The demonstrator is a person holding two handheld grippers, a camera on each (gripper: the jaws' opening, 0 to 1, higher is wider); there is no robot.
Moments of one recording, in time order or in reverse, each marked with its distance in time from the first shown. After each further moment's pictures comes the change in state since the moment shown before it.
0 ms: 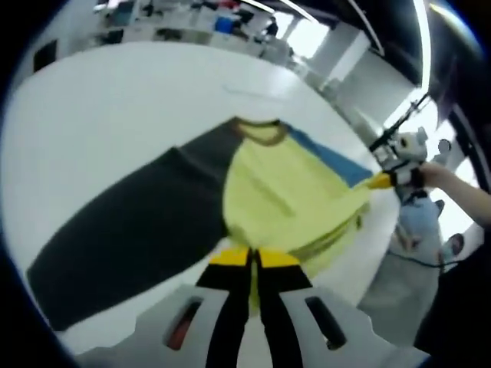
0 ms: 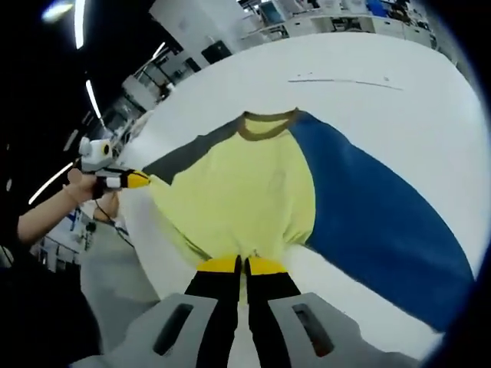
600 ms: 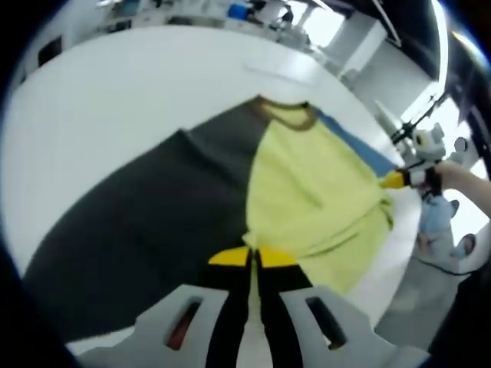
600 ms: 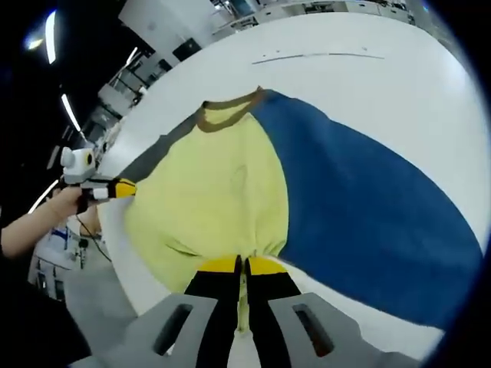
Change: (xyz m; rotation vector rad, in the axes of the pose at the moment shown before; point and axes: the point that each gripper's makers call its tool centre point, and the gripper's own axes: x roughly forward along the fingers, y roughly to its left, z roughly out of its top) left arm 0.047 0.034 -0.005 -0.011 0.073 0.077; right arm 0.033 -0.034 -0.009 0.088 0.019 -0.085
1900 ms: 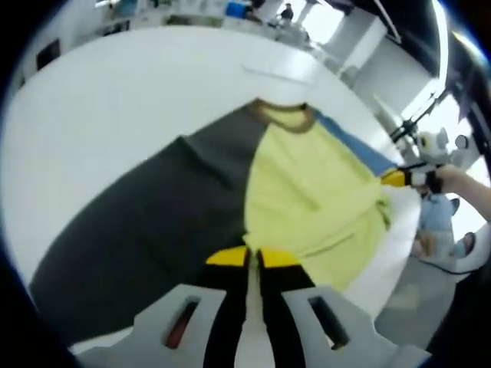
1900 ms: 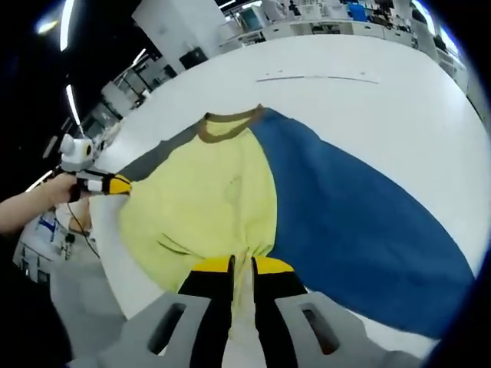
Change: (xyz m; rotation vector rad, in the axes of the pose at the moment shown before) left arm -0.018 -0.002 0.008 0.014 -0.010 0.002; right arm -0.021 -0.006 0.009 -0.101 -0.102 -0.053
